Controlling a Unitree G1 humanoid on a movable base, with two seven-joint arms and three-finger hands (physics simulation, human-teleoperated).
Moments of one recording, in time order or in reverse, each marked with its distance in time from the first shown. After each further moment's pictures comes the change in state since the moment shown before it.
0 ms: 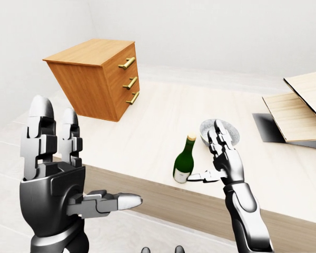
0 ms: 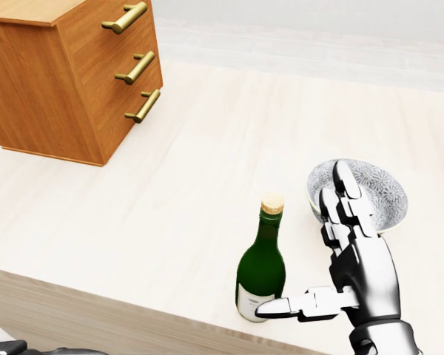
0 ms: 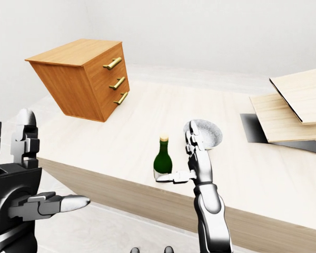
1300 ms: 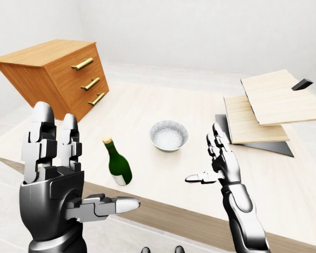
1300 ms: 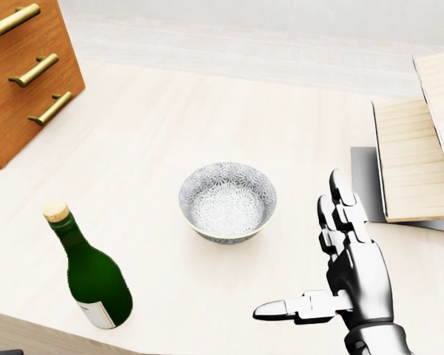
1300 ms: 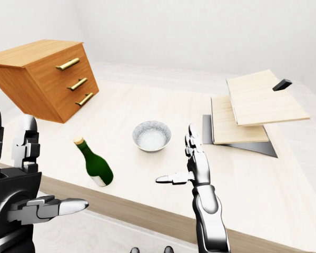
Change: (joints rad) left arm 0.056 0.043 -0.003 -0.008 -0.036 0.000 0.041; right arm 0.001 0.004 0.007 0.065 -0.015 -0.035 -0.020
